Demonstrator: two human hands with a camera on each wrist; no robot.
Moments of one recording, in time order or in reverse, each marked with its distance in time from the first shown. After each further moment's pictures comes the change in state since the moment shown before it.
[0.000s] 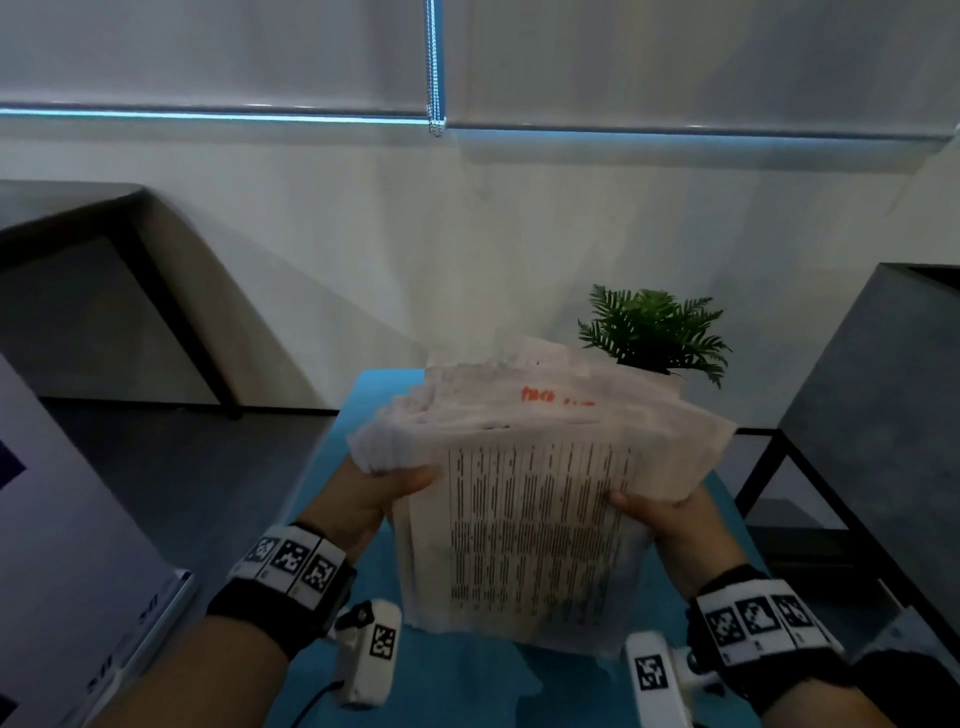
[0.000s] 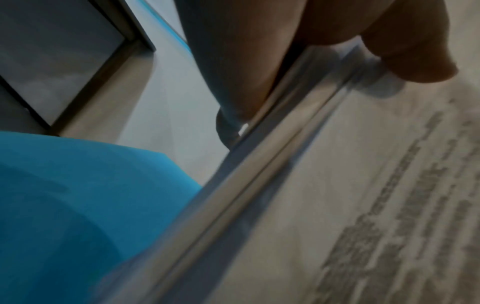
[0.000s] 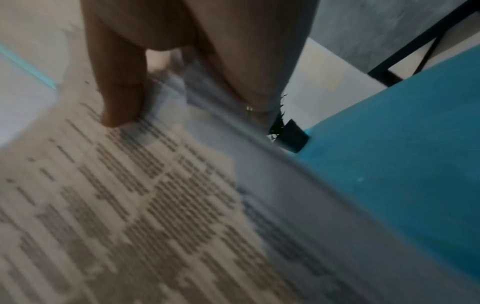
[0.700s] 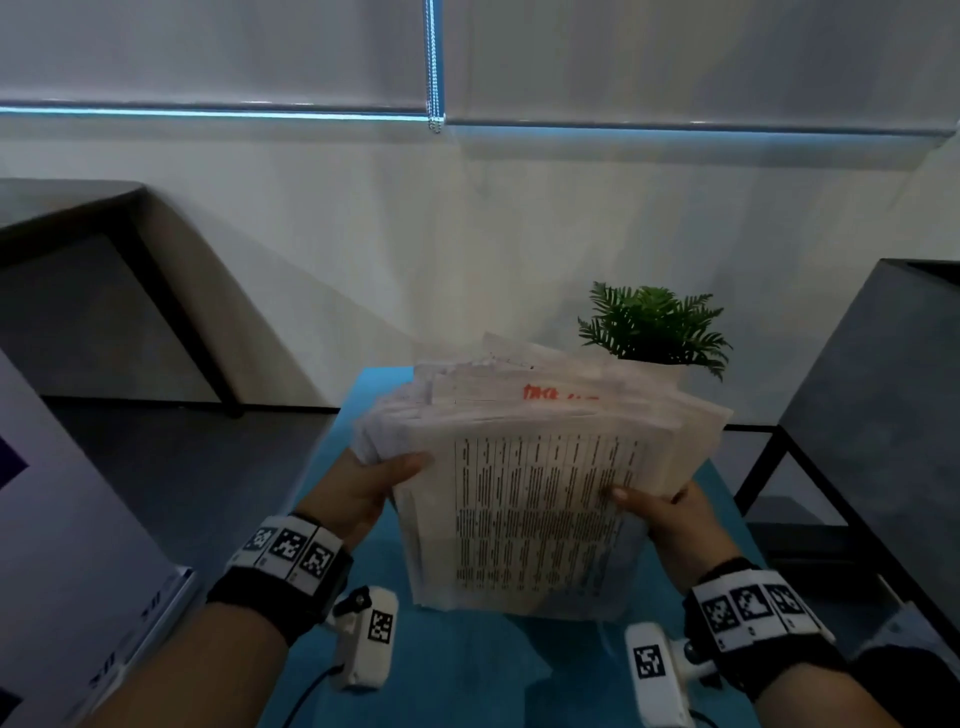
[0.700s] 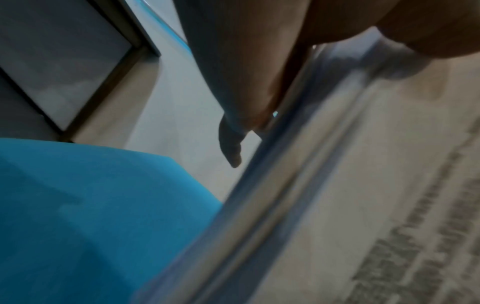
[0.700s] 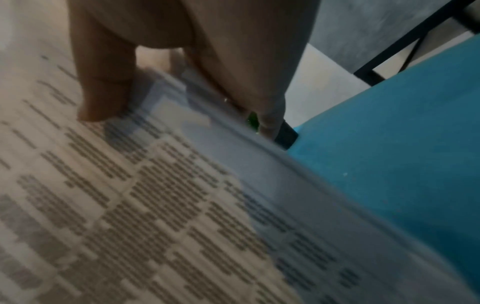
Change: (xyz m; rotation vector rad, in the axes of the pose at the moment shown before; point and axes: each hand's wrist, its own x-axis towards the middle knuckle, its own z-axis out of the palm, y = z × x) left_hand 0.007 0.001 -0.007 -0.019 -0.039 0.027; right_hand 0.004 0.003 -0.002 -0.002 -0.019 0.004
